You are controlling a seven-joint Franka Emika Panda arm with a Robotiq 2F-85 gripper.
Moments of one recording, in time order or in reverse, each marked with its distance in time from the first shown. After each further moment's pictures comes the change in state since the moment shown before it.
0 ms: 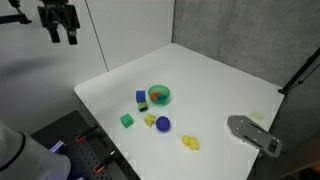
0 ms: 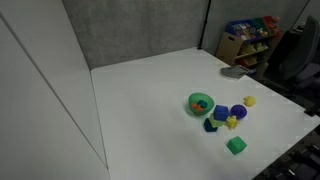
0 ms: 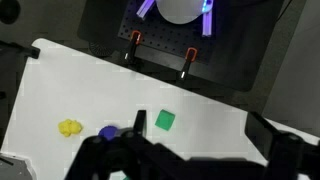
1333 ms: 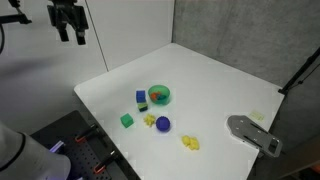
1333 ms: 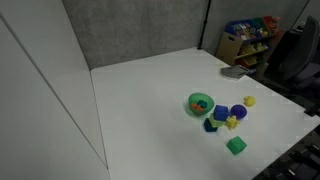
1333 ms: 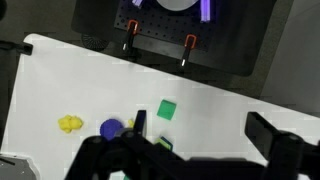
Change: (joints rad) arm -0.009 0.017 -0.049 0.001 0.000 0.057 0.007
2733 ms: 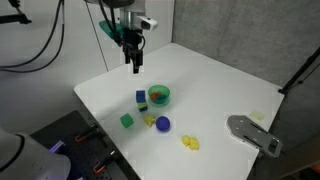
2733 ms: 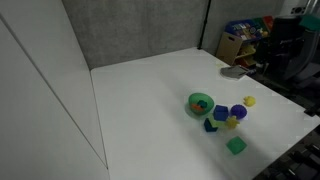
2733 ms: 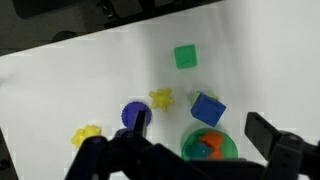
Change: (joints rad) arm -0.146 0.450 -0.137 0.038 0.003 0.468 0.266
